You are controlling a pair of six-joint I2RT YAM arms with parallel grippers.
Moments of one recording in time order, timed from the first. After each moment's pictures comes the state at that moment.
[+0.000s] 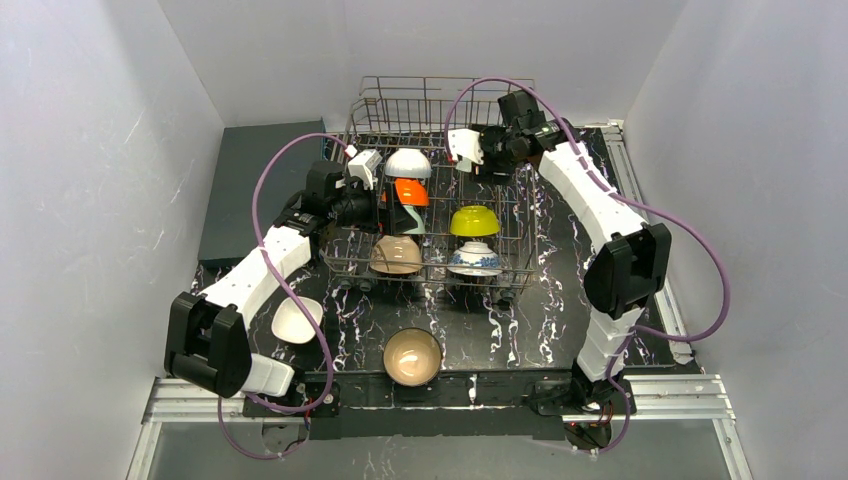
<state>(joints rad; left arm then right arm) -0.37 1.39 1.03 -0.19 0.57 -0.34 0.43 1.85 1.87 -0.87 -0.29 -1.22</state>
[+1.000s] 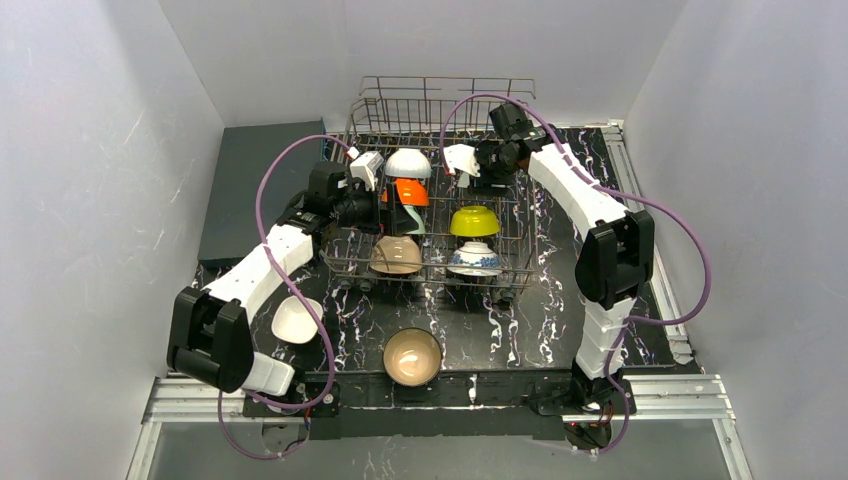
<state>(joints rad) -0.37 1.41 1.03 -0.19 0.58 -0.35 0.42 1.94 1.83 -0.90 -0.28 -1.26</state>
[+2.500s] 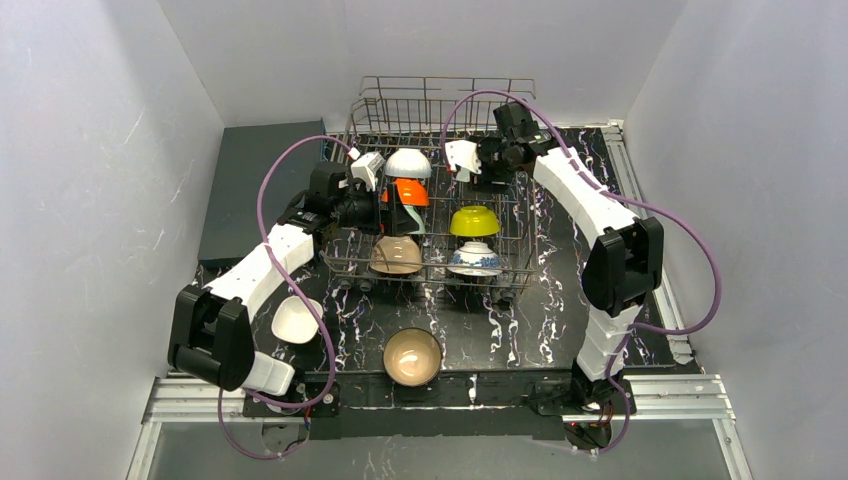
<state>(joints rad) -0.37 1.42 1.03 -0.19 0.59 -0.36 0.42 1.87 1.78 -0.82 -0.28 -1.23</state>
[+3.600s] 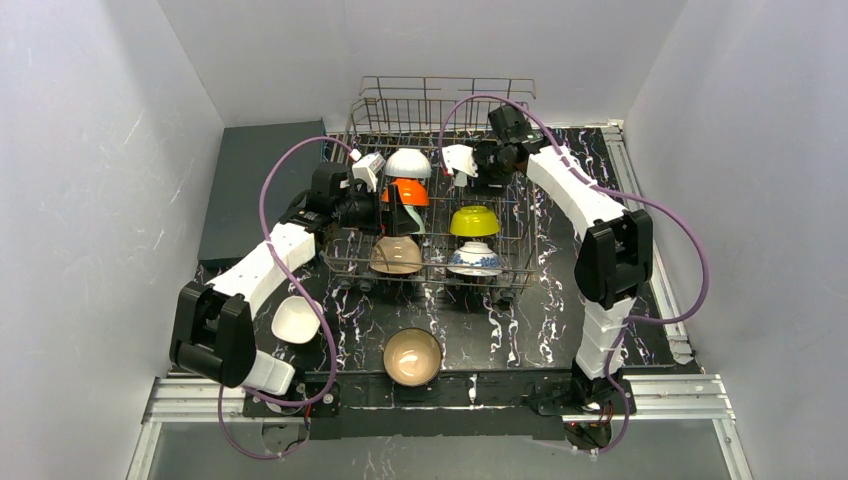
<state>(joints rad) -0.37 1.44 1.03 -0.19 0.59 -0.36 0.43 1.93 1.80 -0.83 -0.30 -1.25</state>
